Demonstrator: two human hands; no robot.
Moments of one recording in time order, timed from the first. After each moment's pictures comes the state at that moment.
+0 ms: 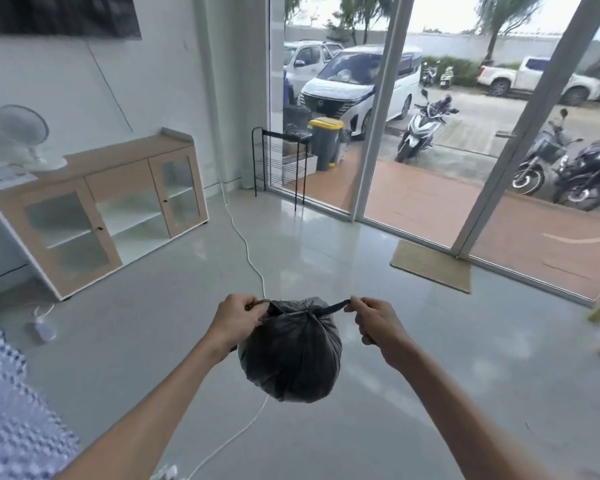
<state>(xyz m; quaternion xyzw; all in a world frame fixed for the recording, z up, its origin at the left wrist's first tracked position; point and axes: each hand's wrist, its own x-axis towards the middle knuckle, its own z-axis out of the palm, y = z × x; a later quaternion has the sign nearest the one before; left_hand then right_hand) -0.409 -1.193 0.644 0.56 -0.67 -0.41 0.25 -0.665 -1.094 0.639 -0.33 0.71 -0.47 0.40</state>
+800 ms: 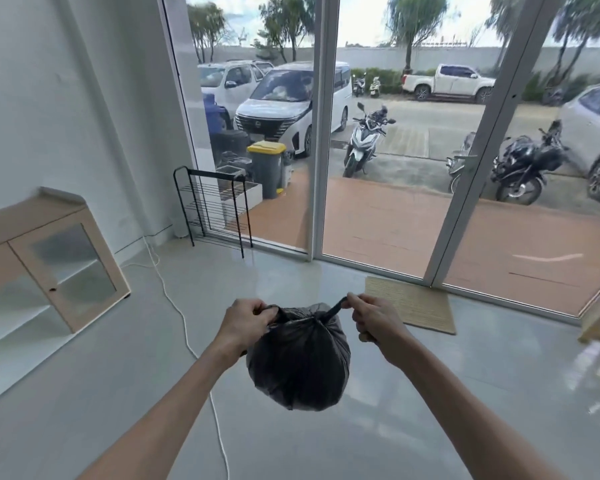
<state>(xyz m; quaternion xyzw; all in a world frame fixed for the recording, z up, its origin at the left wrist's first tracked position) -0.767 -1.604 0.681 0.48 -0.72 -0.44 0.22 -0.974 -1.461 0.689 -0.27 0.69 -0.55 0.38</state>
